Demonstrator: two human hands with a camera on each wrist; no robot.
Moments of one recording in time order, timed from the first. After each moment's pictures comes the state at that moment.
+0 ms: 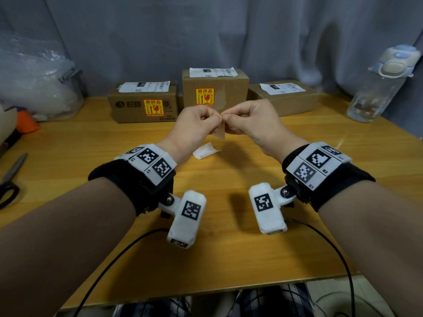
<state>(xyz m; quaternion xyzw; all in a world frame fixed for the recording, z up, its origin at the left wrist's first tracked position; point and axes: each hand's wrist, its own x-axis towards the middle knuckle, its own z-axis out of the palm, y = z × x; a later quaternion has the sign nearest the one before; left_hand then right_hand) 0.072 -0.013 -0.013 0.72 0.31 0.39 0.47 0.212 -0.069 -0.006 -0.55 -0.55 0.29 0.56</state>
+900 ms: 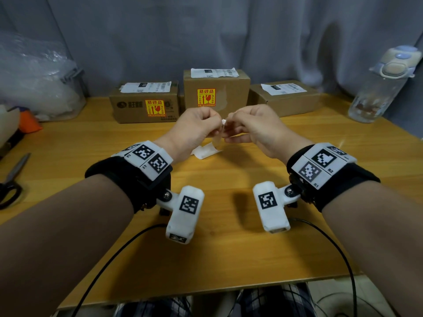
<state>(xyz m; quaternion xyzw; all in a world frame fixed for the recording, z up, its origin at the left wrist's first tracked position) 0.068 -0.016 -0.007 0.71 0.29 0.36 0.53 0.210 -0.076 0.000 -0.56 -0.50 0.40 0.53</state>
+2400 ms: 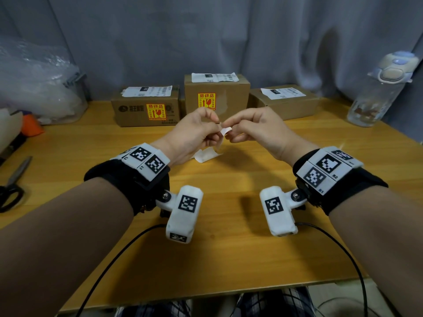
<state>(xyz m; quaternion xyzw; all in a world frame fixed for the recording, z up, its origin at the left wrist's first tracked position) 0.064 -0.014 -0.002 0.65 0.30 0.32 0.62 0.220 -0.084 0.003 -0.56 -0.60 0.31 0.48</state>
